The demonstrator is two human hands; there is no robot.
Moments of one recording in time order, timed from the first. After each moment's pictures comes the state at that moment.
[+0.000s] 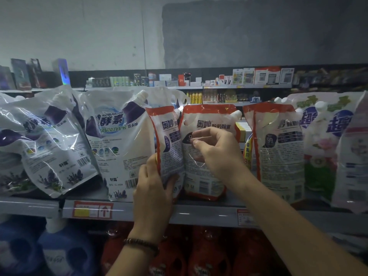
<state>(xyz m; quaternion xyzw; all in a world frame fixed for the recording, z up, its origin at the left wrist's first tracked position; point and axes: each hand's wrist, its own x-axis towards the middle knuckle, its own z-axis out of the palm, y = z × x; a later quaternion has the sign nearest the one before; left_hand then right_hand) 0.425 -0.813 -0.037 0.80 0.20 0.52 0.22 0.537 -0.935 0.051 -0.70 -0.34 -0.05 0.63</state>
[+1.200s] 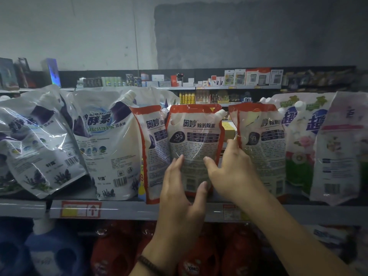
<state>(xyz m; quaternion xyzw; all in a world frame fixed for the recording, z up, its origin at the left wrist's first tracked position) 0.426 -0.891 -0.037 0.80 0.07 0.46 0.37 0.521 -0.999 0.033 -0.88 -0.24 -0.16 0.38</state>
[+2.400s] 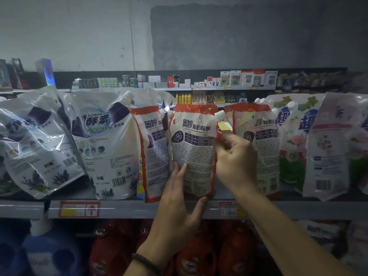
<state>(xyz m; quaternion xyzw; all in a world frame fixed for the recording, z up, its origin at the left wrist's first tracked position) 0.432 -0.869 -0.068 0.86 0.02 0.40 0.31 0.535 -0.992 0.031 -0.71 -0.28 -0.29 0.58</state>
